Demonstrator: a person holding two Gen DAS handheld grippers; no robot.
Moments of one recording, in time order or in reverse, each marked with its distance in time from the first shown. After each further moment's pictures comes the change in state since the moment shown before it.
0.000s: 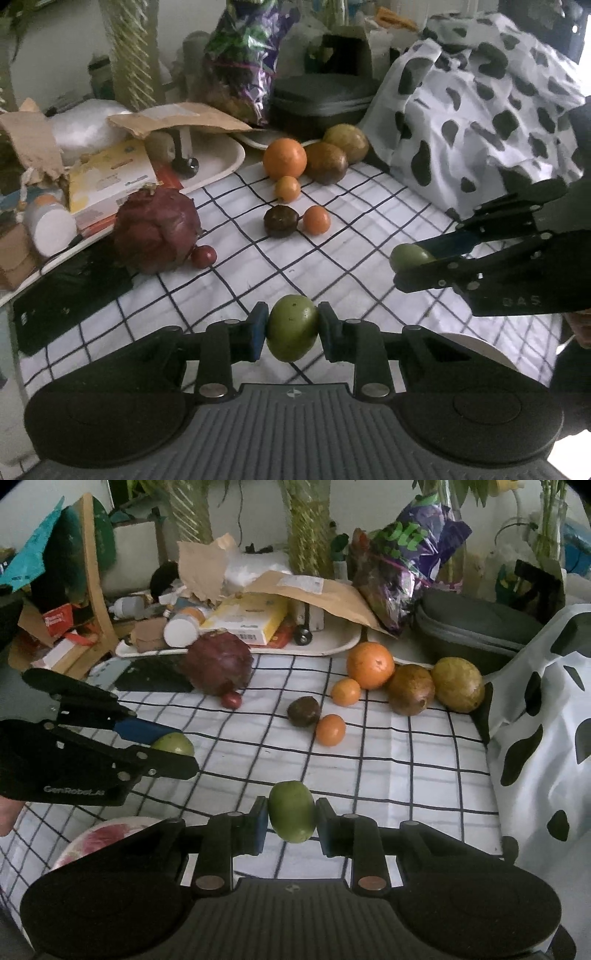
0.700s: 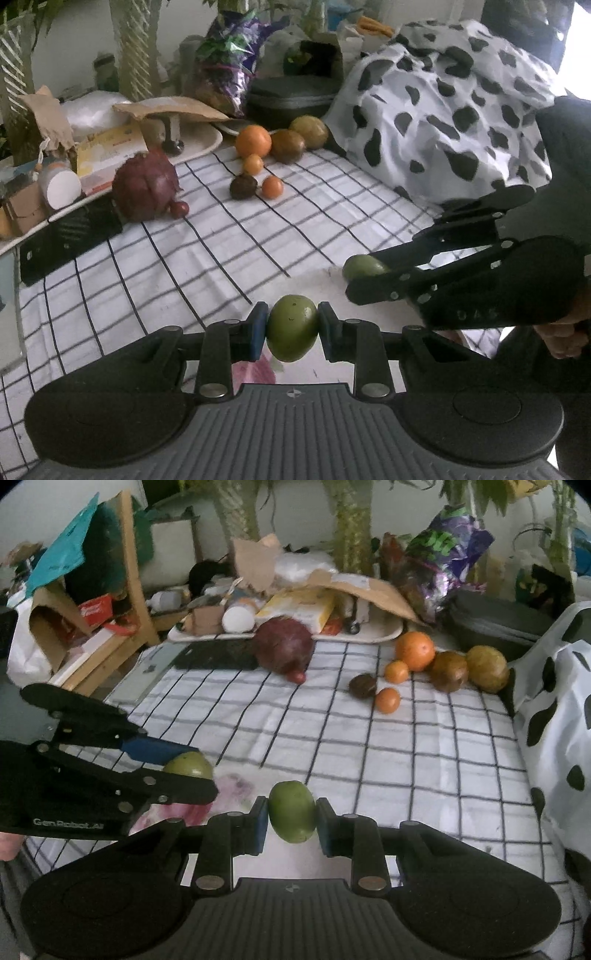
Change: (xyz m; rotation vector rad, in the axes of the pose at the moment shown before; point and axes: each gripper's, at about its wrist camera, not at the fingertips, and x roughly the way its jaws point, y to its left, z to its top) left arm -0.047 -0.042 -0.050 -0.021 -0.009 -0.027; right arm -0.038 0.051 -0.039 -0.029 0.004 0.066
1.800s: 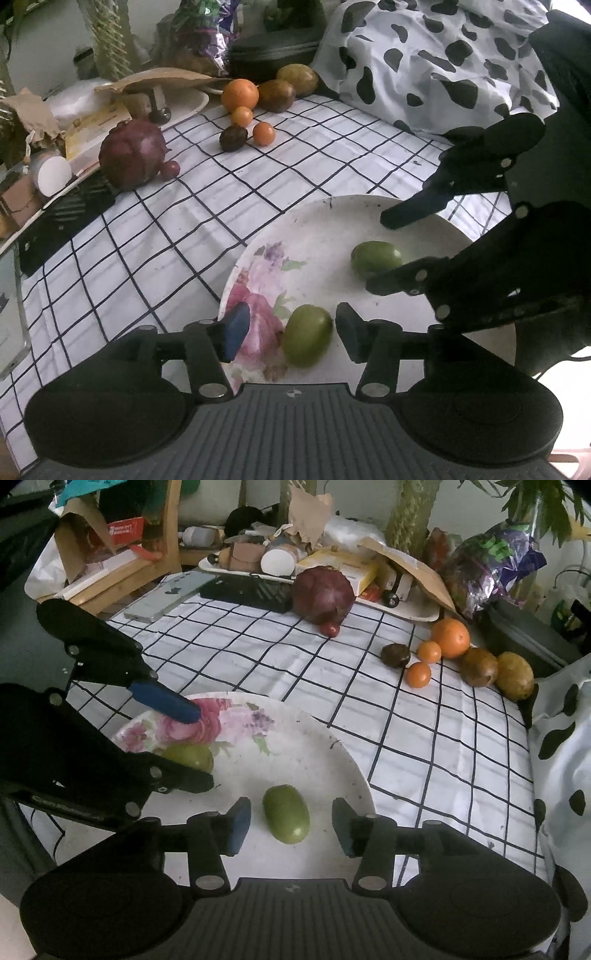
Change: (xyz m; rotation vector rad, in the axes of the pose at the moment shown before) left arm 0.014 -0.010 -0.021 0.116 0.117 0.062; right arm 0.016 0.023 -0.024 -0.222 0.101 -0.051
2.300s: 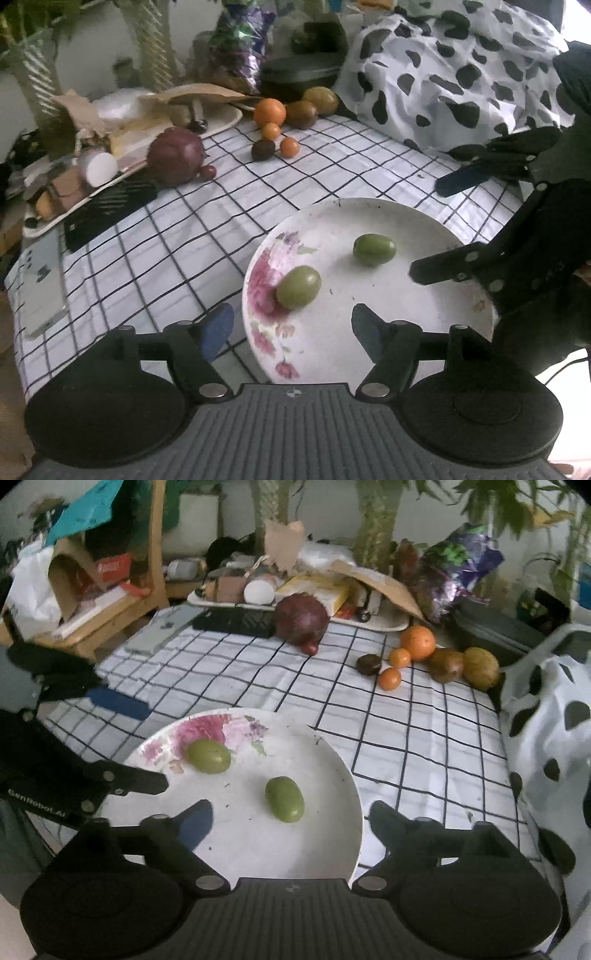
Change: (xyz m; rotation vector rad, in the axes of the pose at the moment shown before) left arm -0.048 -0.009 -0.026 -0.066 -0.070 0.089; right arm -0.045 -0.003 -0.018 0.110 -0.084 -0.016
